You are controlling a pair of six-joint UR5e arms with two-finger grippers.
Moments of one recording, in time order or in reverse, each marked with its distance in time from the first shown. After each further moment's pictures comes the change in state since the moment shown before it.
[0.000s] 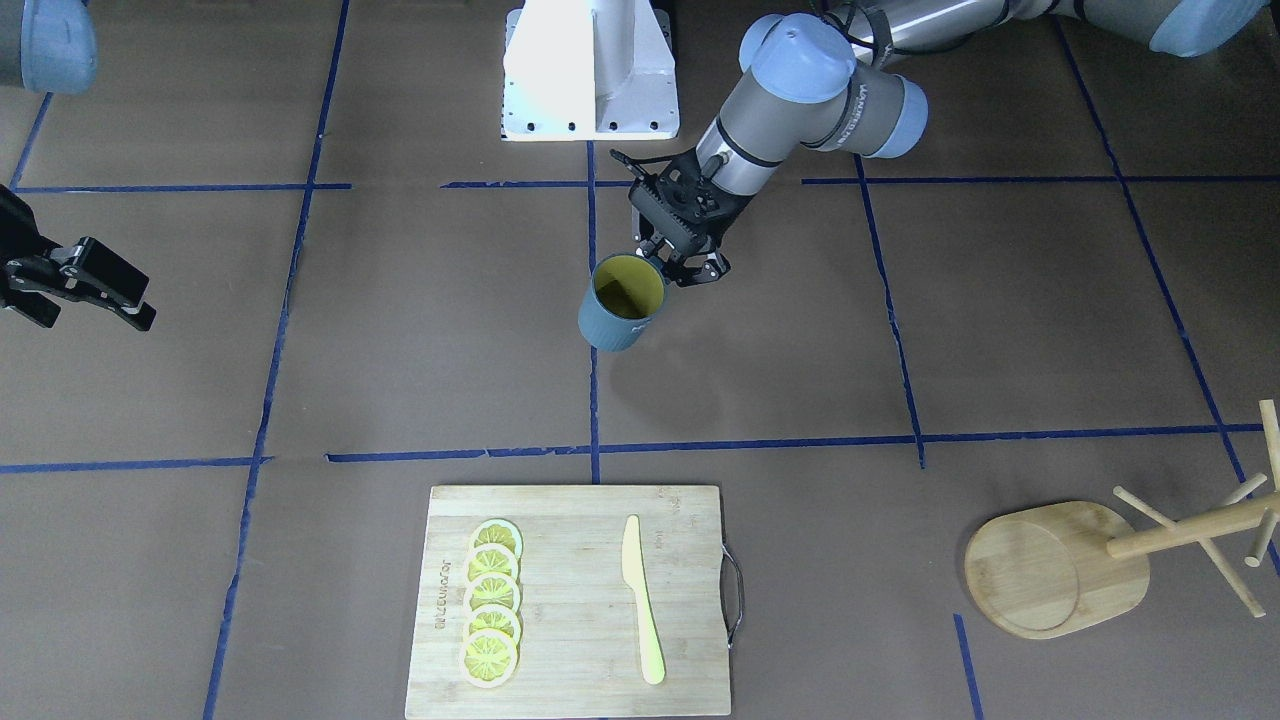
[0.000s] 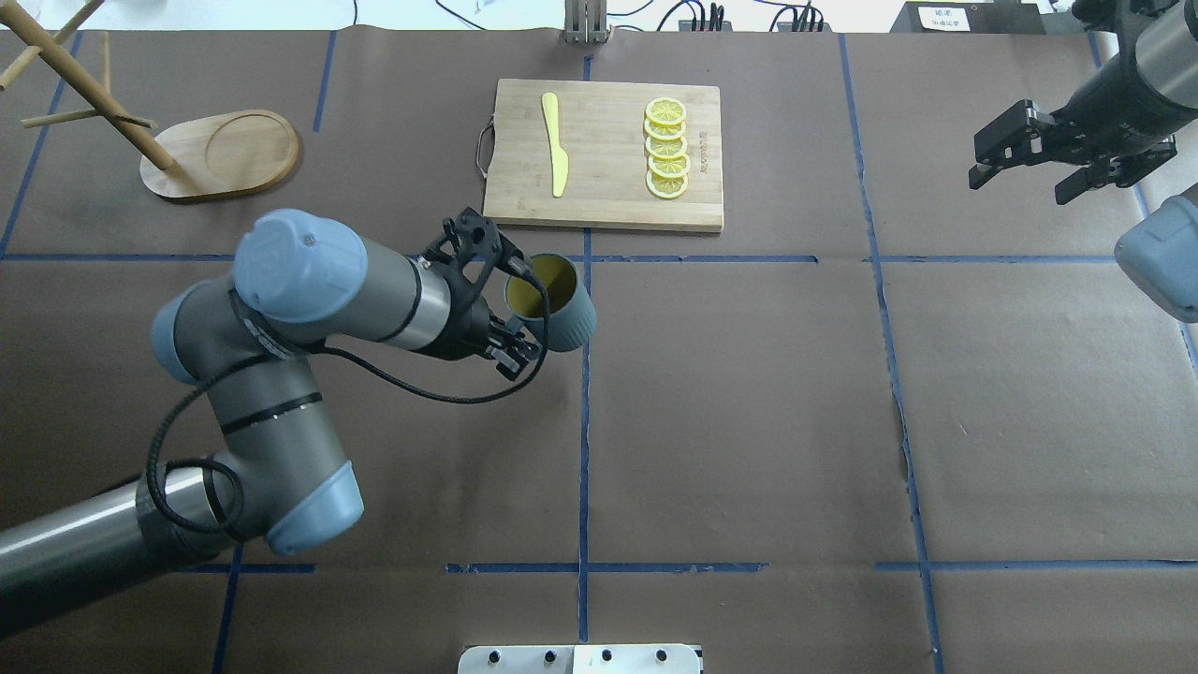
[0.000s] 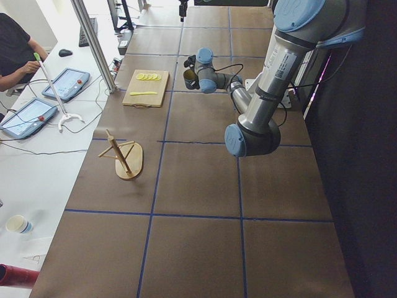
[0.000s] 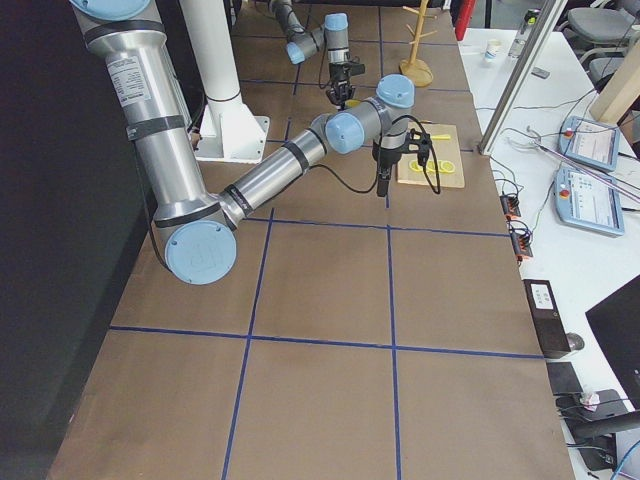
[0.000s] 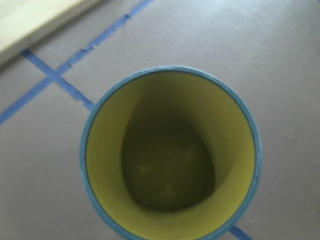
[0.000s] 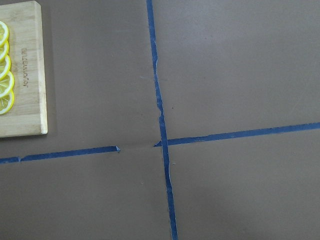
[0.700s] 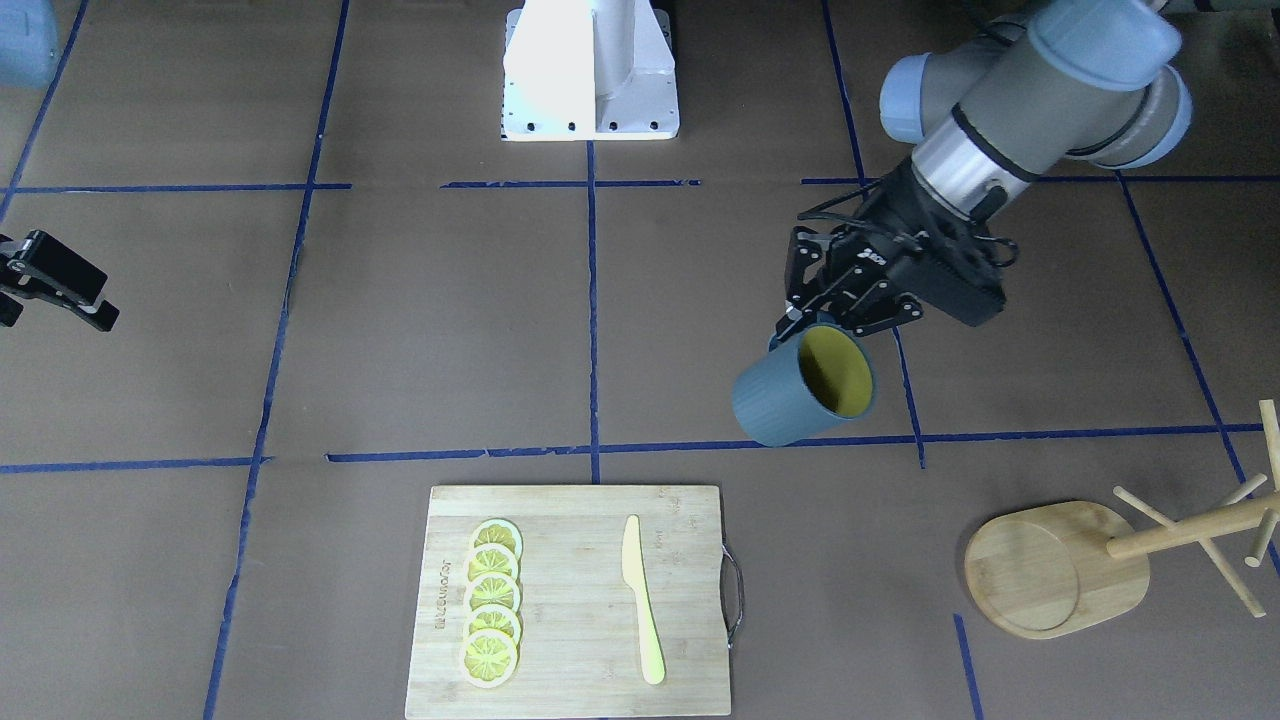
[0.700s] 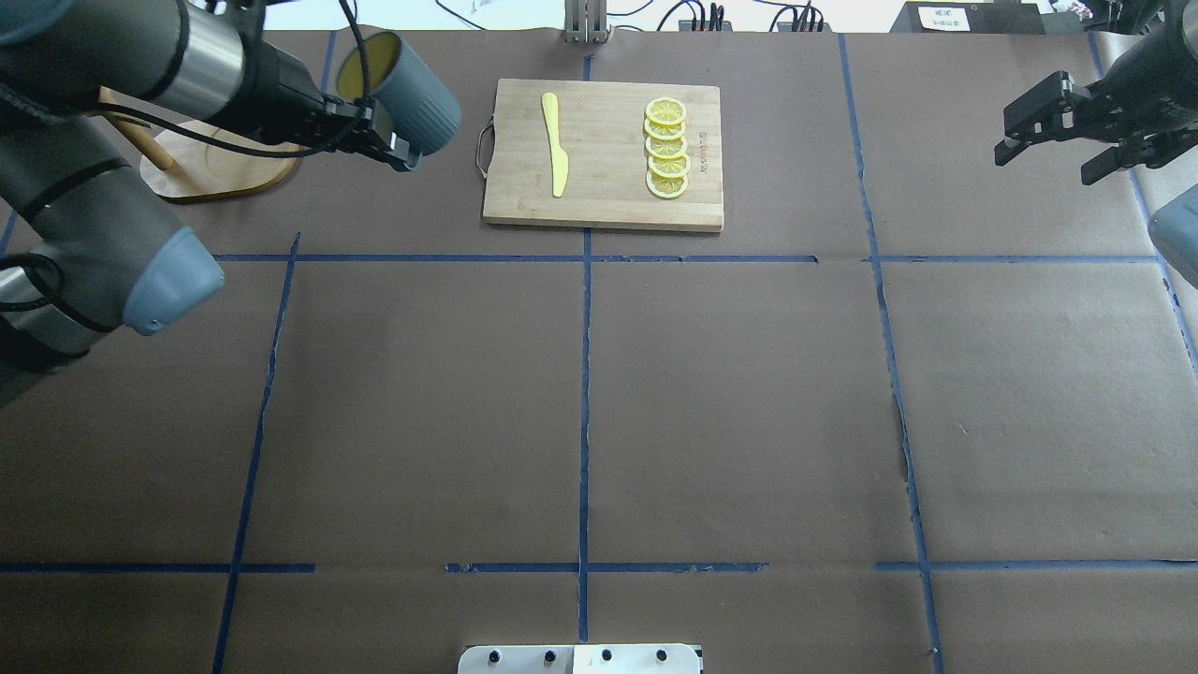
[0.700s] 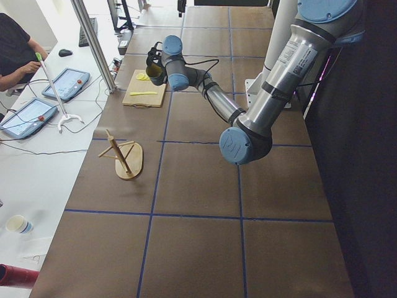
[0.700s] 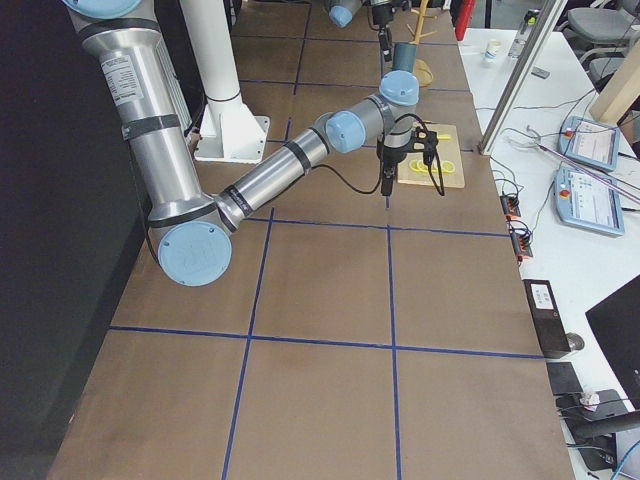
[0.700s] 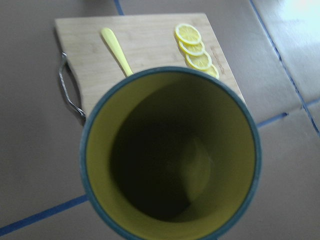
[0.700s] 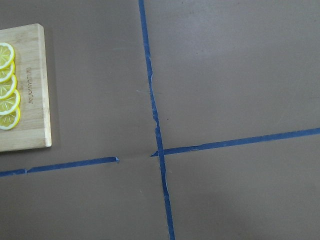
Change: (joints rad) left arm -0.375 0.044 -0.014 -0.074 -0.234 -0.457; right arm 0.052 -0.002 0.001 0.001 0.024 -0.005
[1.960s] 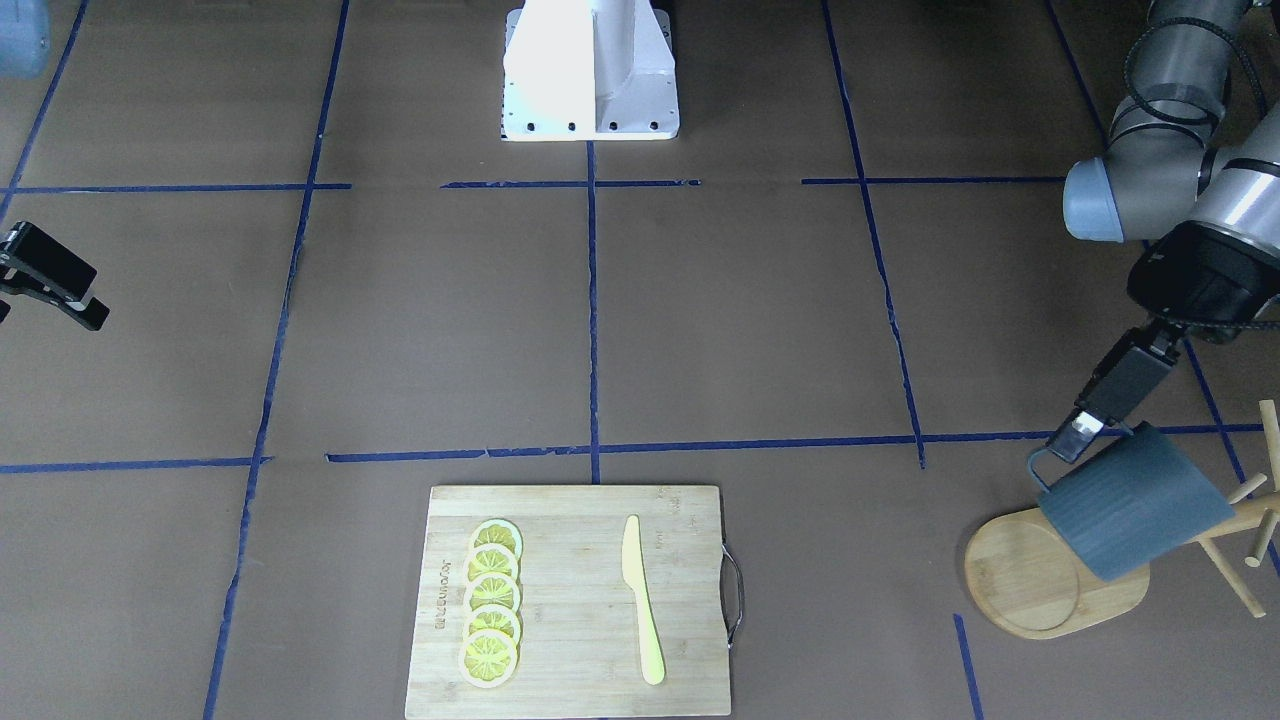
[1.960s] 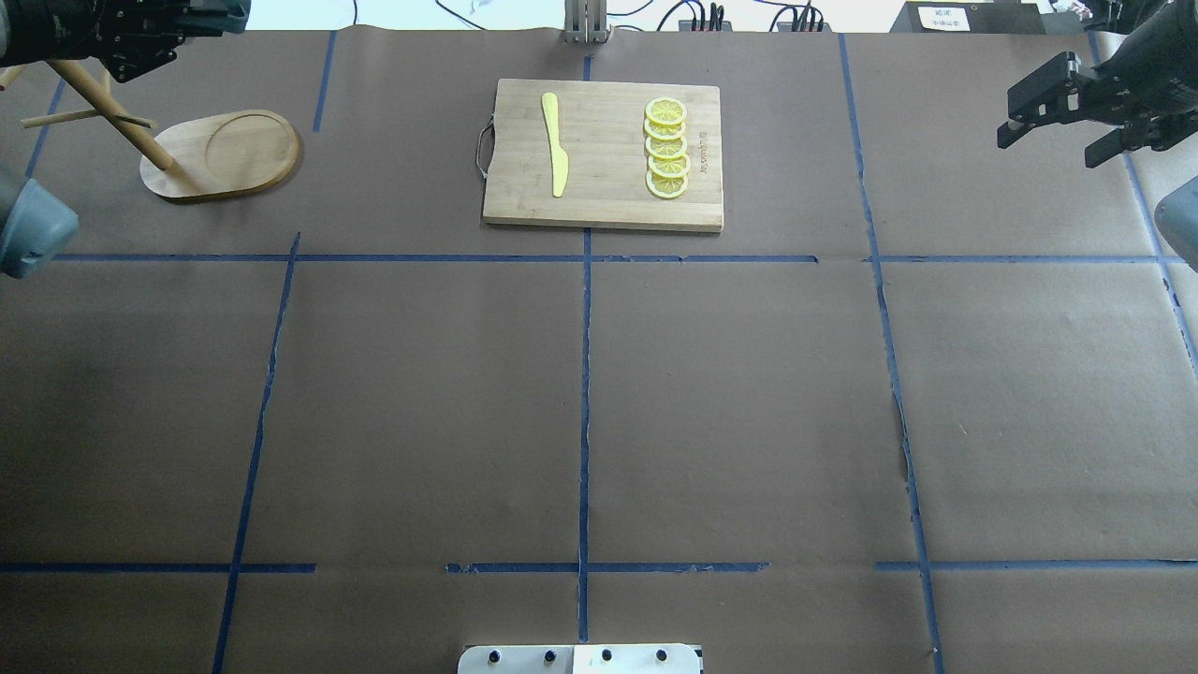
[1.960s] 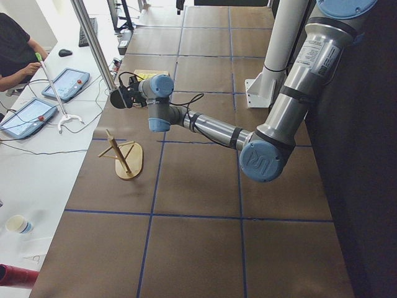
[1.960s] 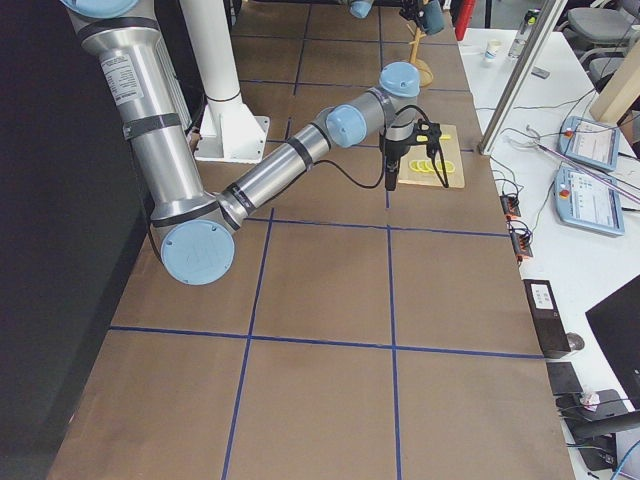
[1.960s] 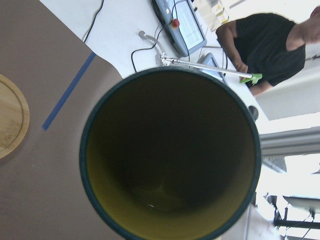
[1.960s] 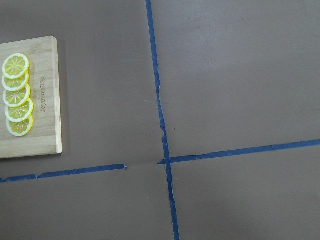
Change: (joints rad) left arm -0.179 0.087 0.290 -0.677 0.227 -0.918; right arm 0.009 0.020 0.012 -0.001 -0.010 0.001
